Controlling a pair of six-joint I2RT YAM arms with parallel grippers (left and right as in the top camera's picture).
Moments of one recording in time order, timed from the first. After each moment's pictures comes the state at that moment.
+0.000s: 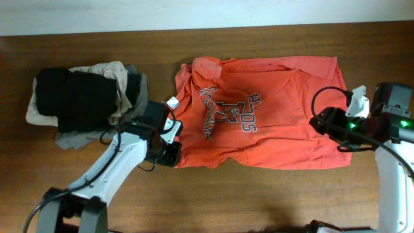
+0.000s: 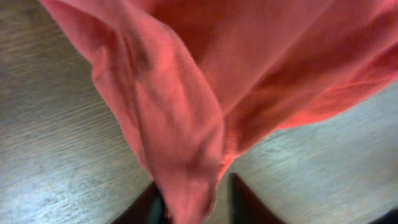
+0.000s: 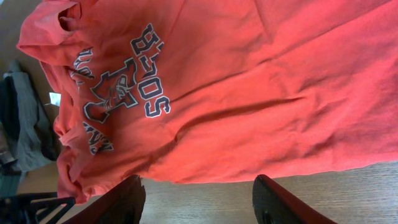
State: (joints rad) left arm -0.32 1.57 0.95 -0.82 0.24 -0.05; right arm -0.35 1.28 1.16 -1.09 -0.45 0.15
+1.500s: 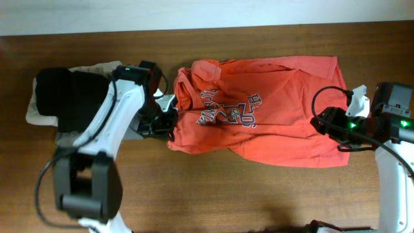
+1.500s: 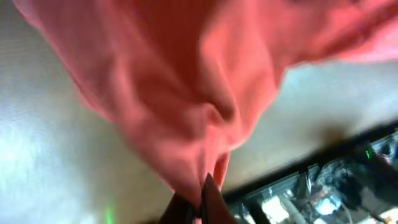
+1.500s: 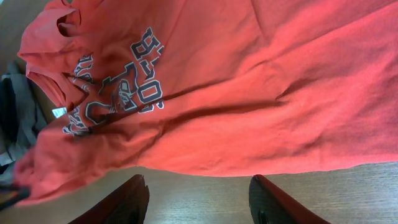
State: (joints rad) left arm -0.24 1.87 1.55 -1.40 0.37 -0.06; right arm -0.35 1.28 1.16 -1.08 -0.44 0.15
